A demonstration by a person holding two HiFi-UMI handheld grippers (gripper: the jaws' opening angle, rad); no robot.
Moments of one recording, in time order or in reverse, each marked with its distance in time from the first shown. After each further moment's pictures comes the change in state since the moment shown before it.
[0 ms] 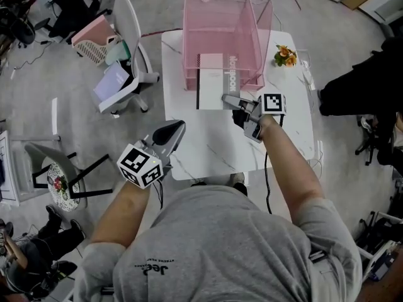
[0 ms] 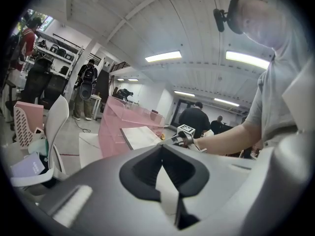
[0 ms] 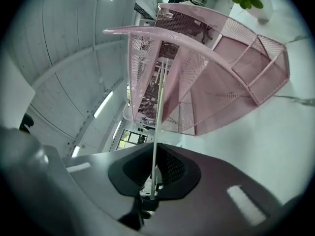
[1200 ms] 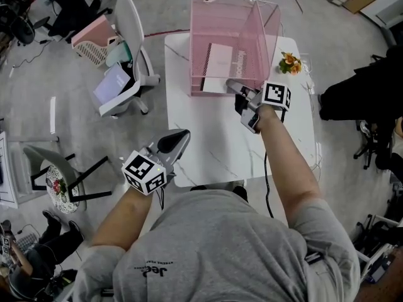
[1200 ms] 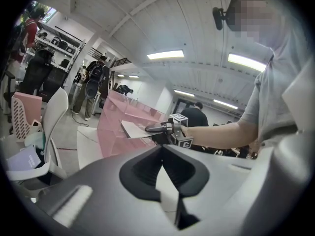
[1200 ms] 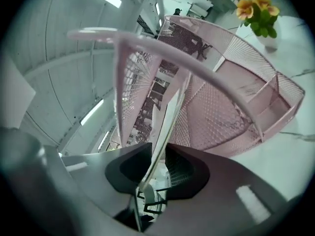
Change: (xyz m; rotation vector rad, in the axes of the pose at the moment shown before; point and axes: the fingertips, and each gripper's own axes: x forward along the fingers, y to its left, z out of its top) left arm 0.004 0.010 -0.014 -0.046 0.023 -0.030; right arm 0.026 0.009 0.075 -0.046 -0.174 -0.095
